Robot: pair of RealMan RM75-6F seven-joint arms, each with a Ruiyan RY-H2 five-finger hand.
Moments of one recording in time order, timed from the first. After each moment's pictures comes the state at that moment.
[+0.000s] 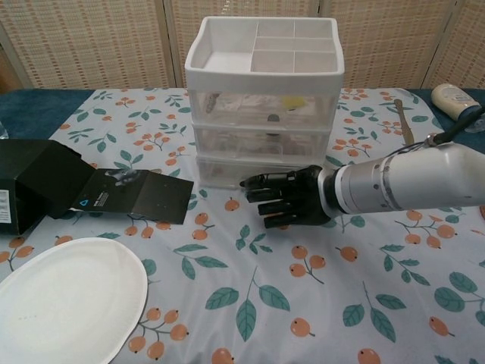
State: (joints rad) left arm -0.09 -1.12 -0.07 -1.65 1.43 1.51 0.20; right arm 0.82 -1.69 0.47 -1.27 -0.83 0.09 0.97
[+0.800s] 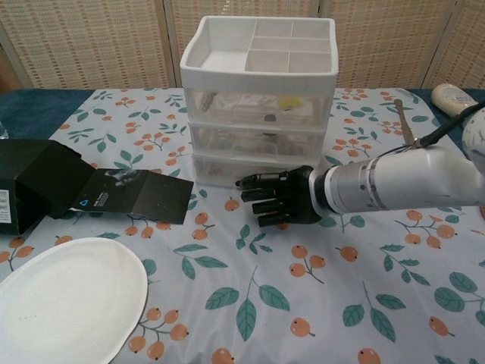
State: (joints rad) left arm -0.09 -1.12 -0.07 -1.66 1.42 1.50 0.19; right arm 0.82 -1.74 0.49 -1.22 -0.73 0.08 0.85
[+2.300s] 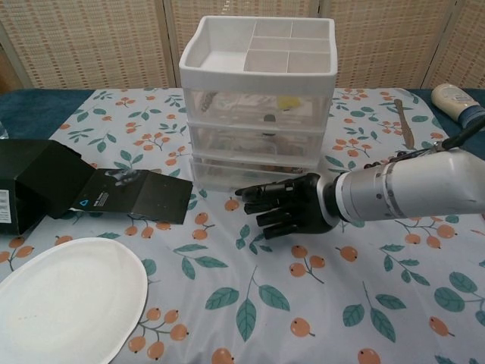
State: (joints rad) left arm -0.09 -1.10 -0.07 -1.69 1.42 1.49 0.22; right arm 0.77 -1.67 0.48 -1.34 -0.70 0.06 0.74
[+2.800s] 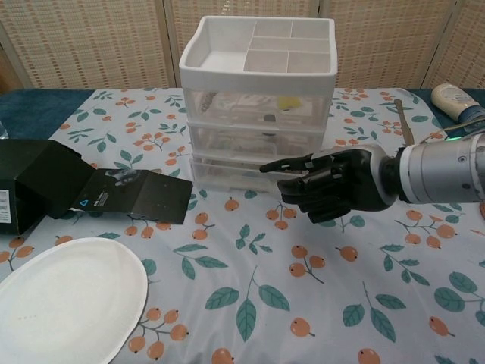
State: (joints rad) left arm -0.10 -1.10 -0.07 -1.70 1.44 1.49 0.22; right arm 0.70 -1.42 0.39 -1.66 -0.84 0.28 0.52
